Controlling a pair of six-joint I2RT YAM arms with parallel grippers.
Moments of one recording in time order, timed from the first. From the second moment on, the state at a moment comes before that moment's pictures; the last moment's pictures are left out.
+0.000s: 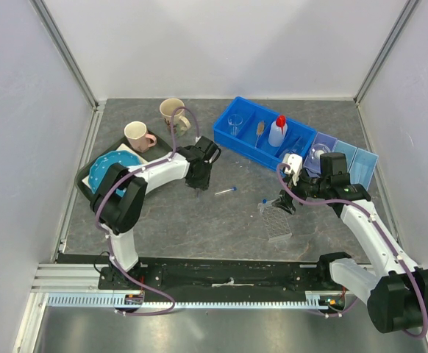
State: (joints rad) left arm -0.62 1.85 1.24 -0.59 -0.16 -0.37; right arm 0.14 1.01 0.72 -0.50 -0.79 -0.66
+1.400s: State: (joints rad) left arm -0.62 1.17 0.93 -0.41 0.30 -0.15; right arm 0.14 1.10 0.98 -0.82 -0.90 -0.92
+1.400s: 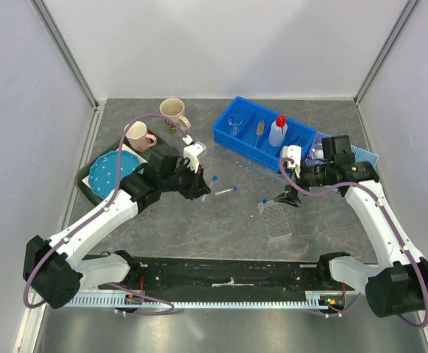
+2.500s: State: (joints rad) left arm -0.65 1.09 0.84 -0.15 0.79 -0.09; right arm 0.46 1.31 1.08 -0.40 -1.19 -0.16
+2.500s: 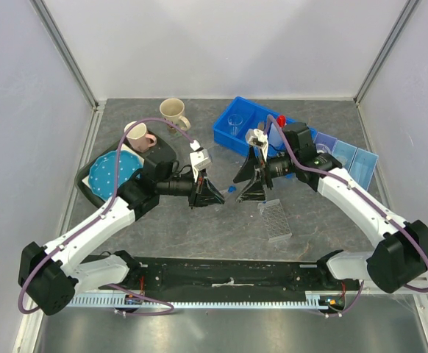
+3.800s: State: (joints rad) left arm -0.66 1.06 0.84 -0.18 0.73 -0.11; right arm 0.51 1.36 1.01 -0.18 -1.17 0.10
